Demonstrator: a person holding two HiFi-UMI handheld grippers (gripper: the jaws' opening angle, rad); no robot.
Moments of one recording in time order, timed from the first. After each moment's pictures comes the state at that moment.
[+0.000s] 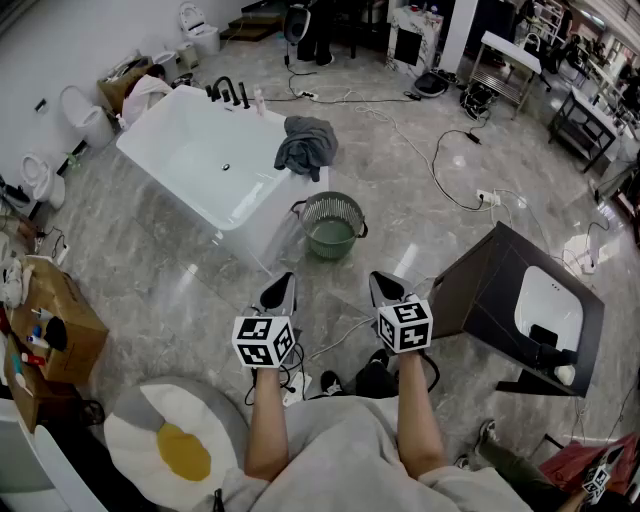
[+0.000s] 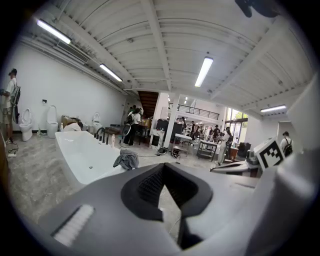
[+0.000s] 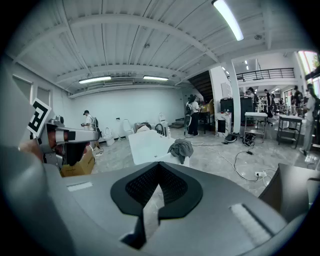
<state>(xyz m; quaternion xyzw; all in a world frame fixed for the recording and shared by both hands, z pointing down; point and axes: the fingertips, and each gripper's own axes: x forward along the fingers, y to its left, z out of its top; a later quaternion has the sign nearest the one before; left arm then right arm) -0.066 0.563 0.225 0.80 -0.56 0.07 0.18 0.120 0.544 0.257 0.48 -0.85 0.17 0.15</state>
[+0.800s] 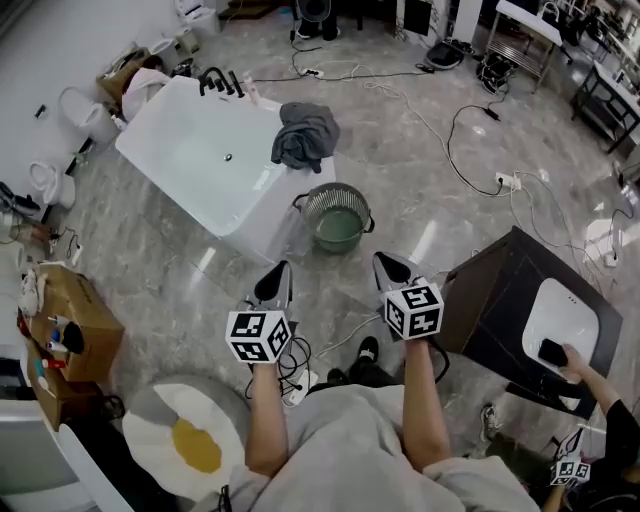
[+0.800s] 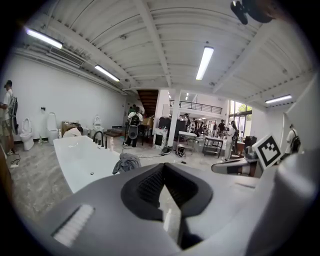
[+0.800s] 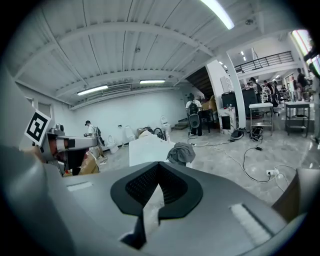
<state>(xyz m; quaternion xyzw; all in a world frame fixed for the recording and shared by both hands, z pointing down) -0.024 0.437 0.221 0.79 -0.58 0.09 0.15 0.169 0.402 0.257 0.45 -0.86 0.20 0.10</state>
